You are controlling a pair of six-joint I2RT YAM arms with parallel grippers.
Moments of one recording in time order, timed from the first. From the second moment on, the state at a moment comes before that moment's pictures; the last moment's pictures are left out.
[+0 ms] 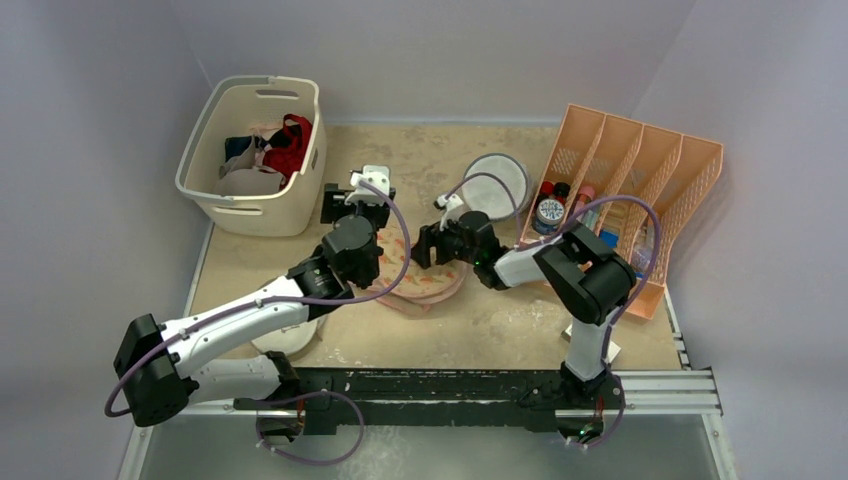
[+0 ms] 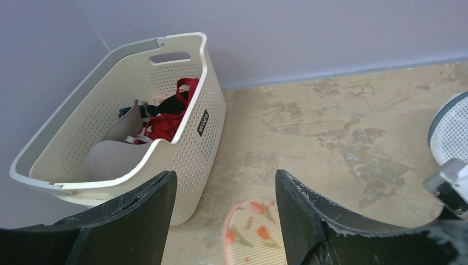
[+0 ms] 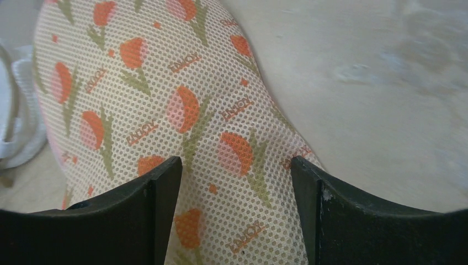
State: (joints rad) left arm -0.94 1.15 0.86 0.30 -1.08 0.25; right arm 0.63 1.86 0.74 0.68 -0.23 0.30
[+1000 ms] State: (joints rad) left arm -0.85 0.96 0.79 0.46 -1.16 0.31; right arm 1.08 1.42 0.70 0.36 0.05 -0.19
